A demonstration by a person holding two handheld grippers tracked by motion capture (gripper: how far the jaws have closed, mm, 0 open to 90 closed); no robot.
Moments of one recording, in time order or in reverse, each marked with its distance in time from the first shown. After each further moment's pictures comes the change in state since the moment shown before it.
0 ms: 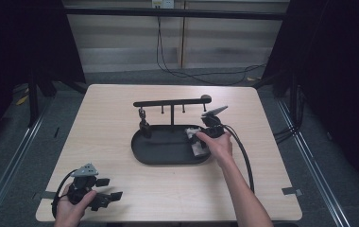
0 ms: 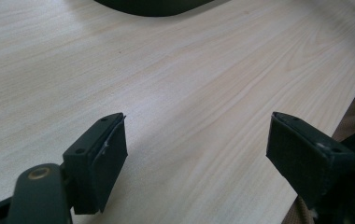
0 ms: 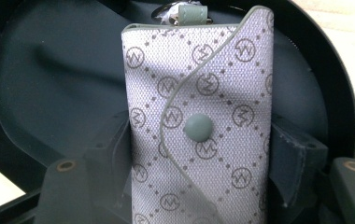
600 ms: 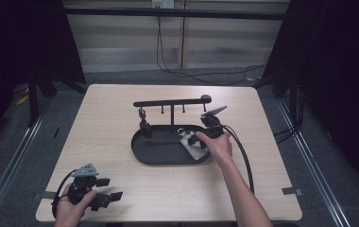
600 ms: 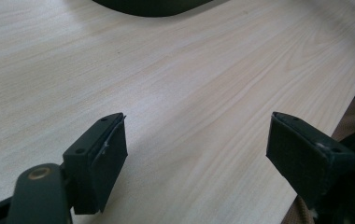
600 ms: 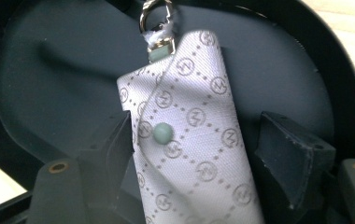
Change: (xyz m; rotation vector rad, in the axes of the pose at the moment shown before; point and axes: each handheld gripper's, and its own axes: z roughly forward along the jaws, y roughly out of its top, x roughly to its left) left arm 0.000 0.000 0.000 0.002 -0.005 0.002; right arm 0.004 -0.001 0.000 -0.001 -0.001 -0.018
